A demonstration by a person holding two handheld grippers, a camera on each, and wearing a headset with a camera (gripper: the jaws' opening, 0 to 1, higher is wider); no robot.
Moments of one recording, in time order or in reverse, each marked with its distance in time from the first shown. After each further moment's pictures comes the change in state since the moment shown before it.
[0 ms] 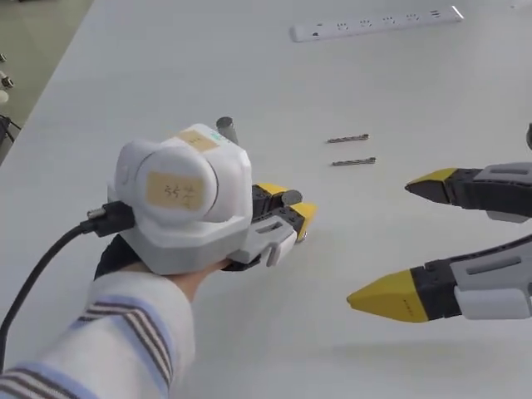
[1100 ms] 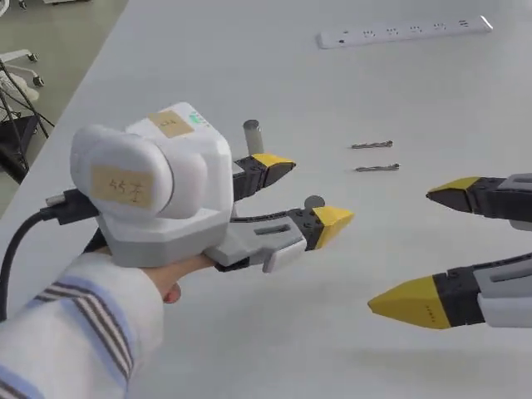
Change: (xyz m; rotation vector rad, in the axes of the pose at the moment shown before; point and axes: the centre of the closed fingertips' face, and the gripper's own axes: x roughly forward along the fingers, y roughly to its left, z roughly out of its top) left arm -0.040 -0.002 0.032 0.048 -0.134 -0.104; right arm 0.001 0.001 0.000 -0.003 0.004 0.007
